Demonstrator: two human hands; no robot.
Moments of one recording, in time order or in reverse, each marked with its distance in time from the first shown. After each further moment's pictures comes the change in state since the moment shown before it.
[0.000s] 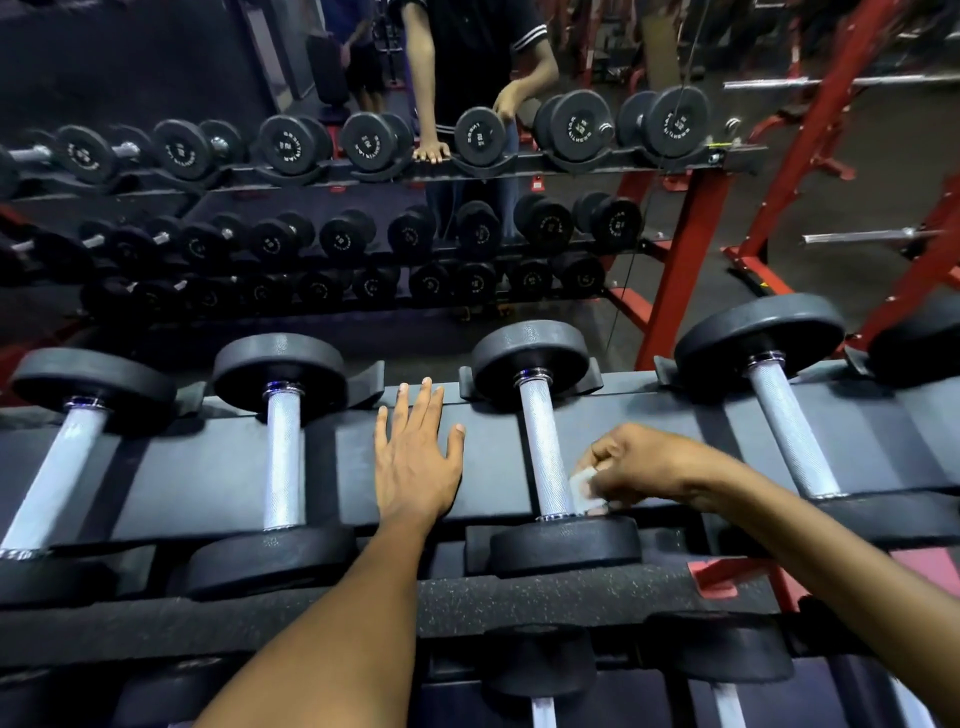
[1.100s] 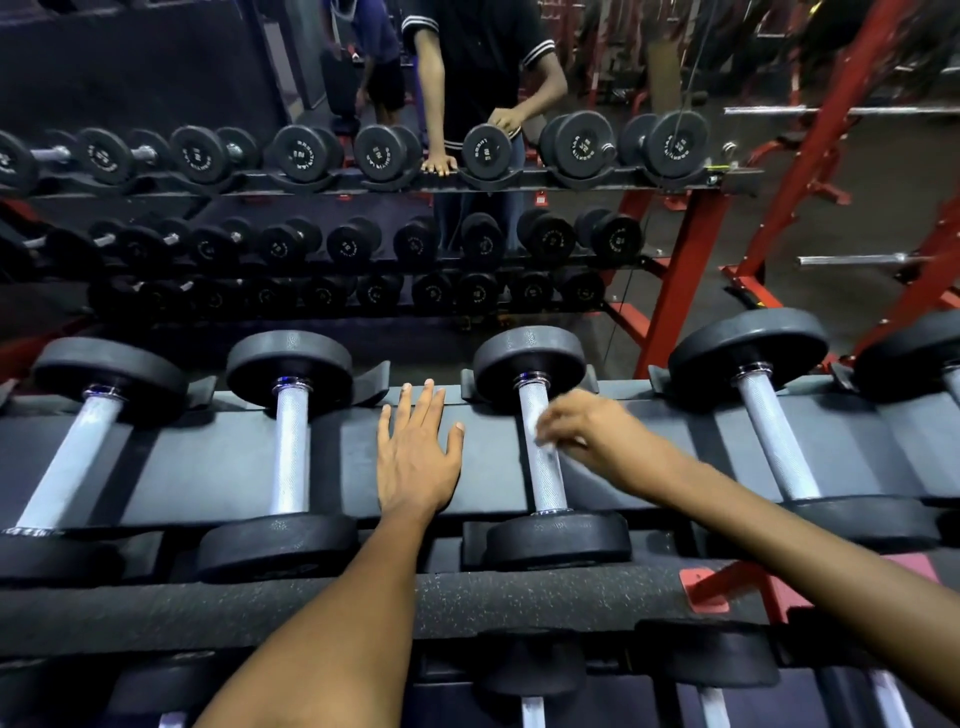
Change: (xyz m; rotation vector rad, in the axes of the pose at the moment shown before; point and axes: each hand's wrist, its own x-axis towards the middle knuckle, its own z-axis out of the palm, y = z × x) left_hand 0.000 0.000 0.001 -0.012 0.019 -0.006; right_hand 0.014 -0.010 0.000 -0.794 0.268 -0.807
